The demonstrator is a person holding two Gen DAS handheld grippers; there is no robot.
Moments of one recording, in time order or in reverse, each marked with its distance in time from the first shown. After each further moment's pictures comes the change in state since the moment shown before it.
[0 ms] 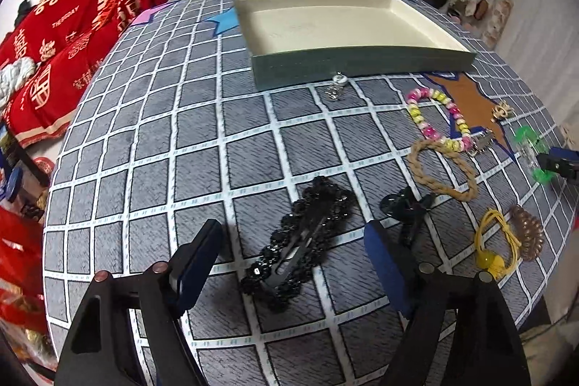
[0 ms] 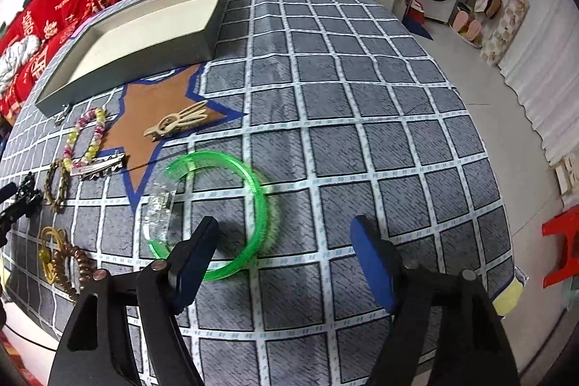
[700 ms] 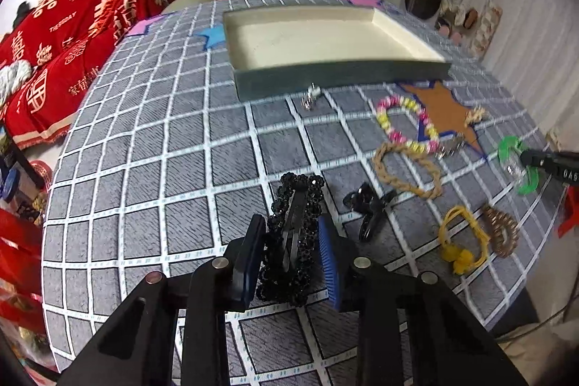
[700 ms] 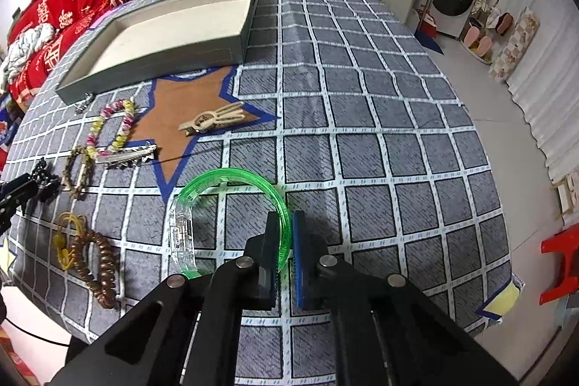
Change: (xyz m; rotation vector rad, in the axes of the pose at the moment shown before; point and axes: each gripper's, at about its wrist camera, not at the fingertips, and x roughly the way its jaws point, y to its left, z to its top) left arm -0.027 -0.009 -0.009 -0.020 -0.070 -0.035; right arm -0.022 0.018 -0.005 -0.053 -0.032 0.022
